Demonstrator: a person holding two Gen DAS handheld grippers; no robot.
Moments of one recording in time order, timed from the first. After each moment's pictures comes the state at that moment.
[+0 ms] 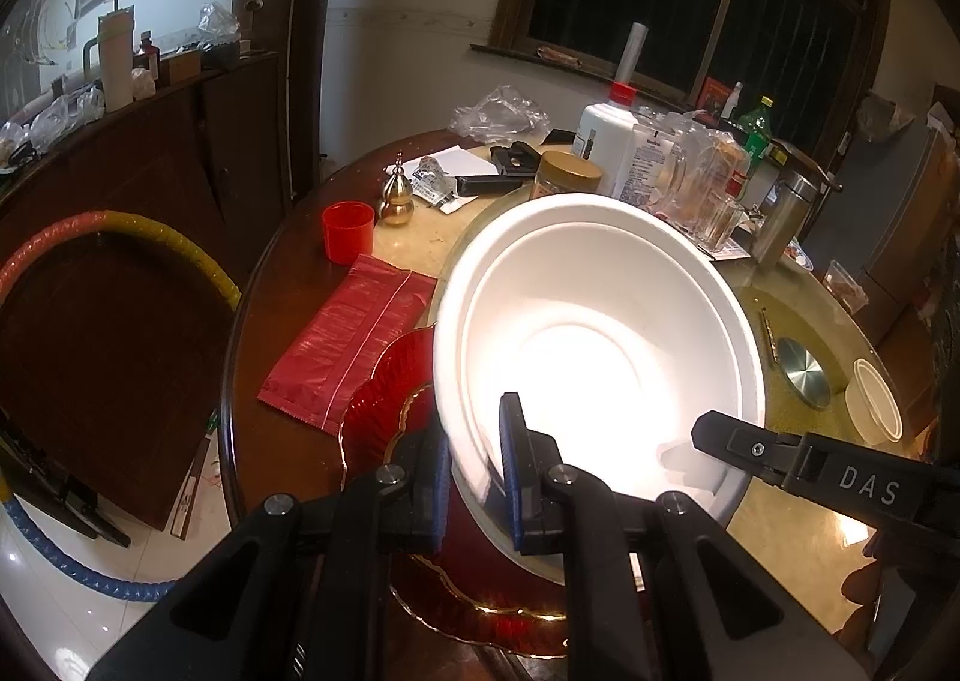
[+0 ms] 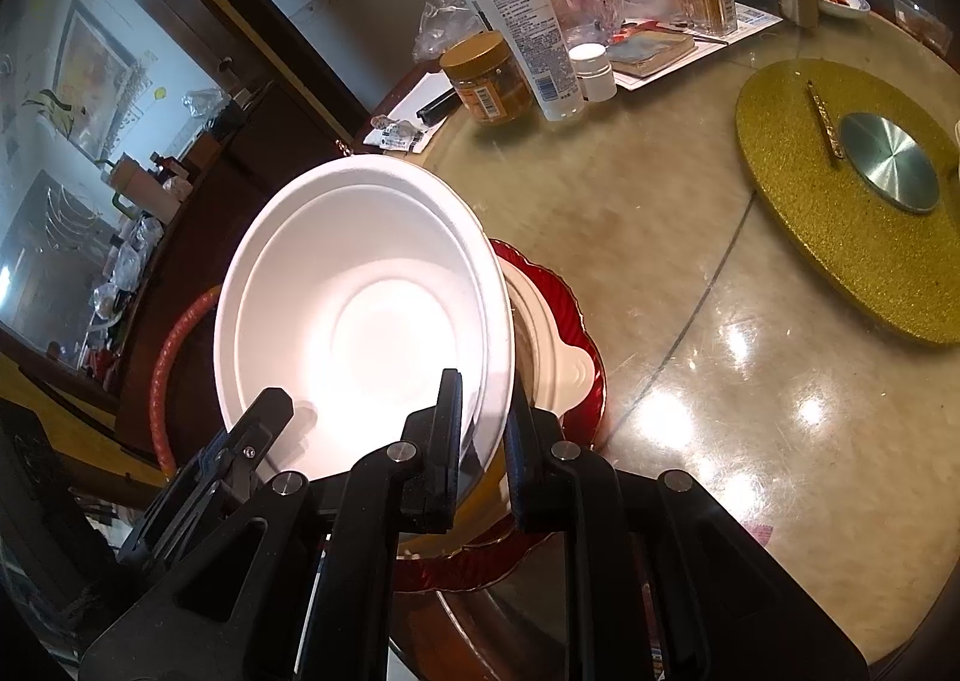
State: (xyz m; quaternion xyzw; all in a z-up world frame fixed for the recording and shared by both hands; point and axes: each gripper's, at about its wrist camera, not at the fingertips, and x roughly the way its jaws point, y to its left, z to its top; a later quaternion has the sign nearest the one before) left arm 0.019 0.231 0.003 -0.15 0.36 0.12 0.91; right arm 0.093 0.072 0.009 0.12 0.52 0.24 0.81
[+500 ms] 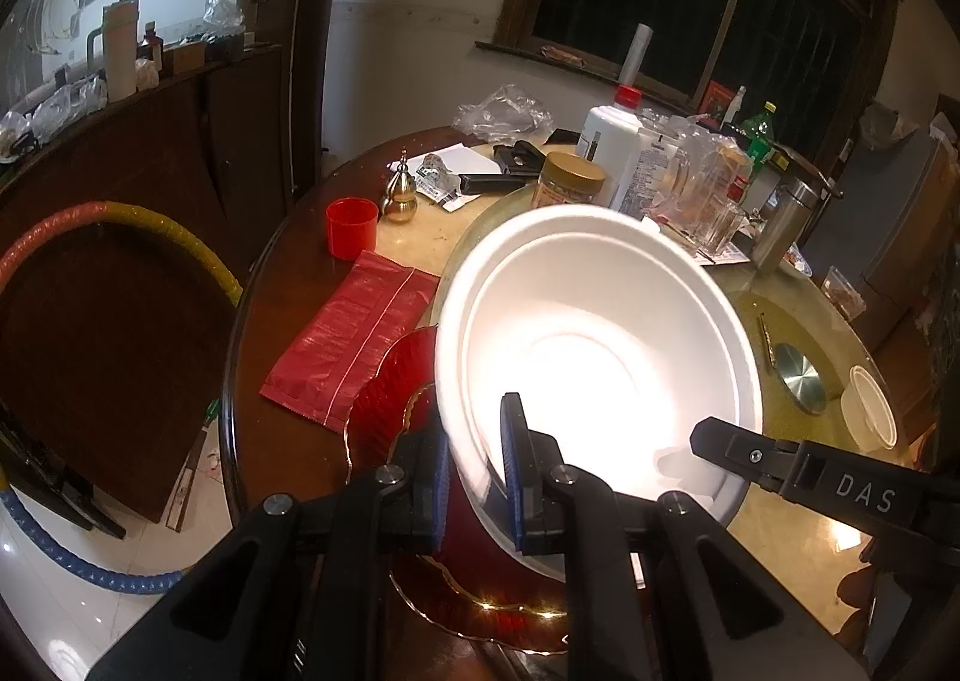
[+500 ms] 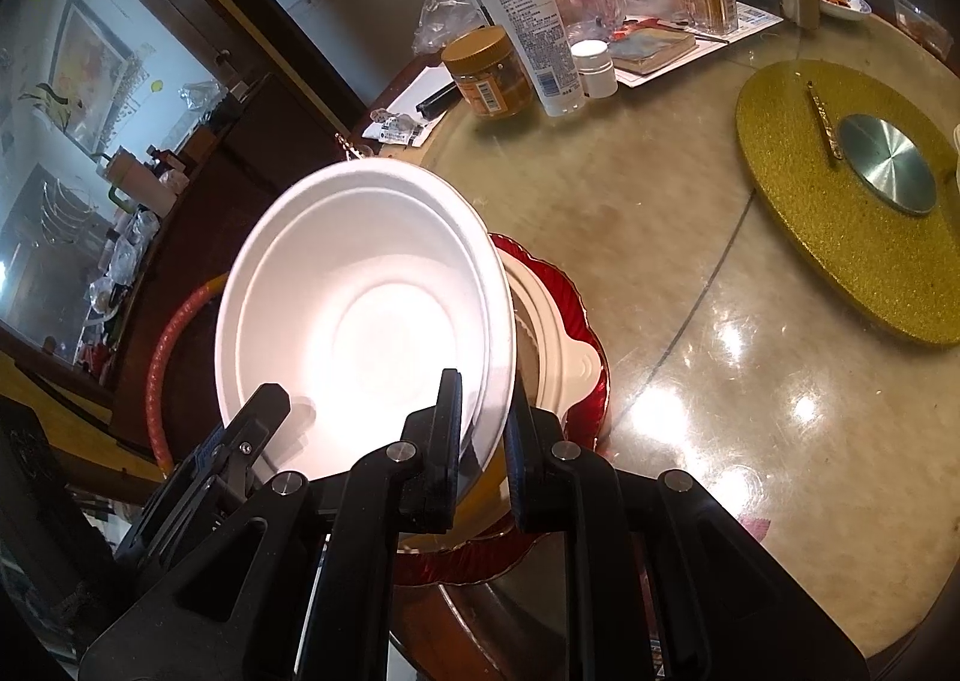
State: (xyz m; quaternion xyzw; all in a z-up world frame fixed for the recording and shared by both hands) left arm 0.018 0.236 0.005 -0.17 0.37 0.12 0.91; right arm 0.093 0.074 0.011 0.12 0.53 0.24 0.81
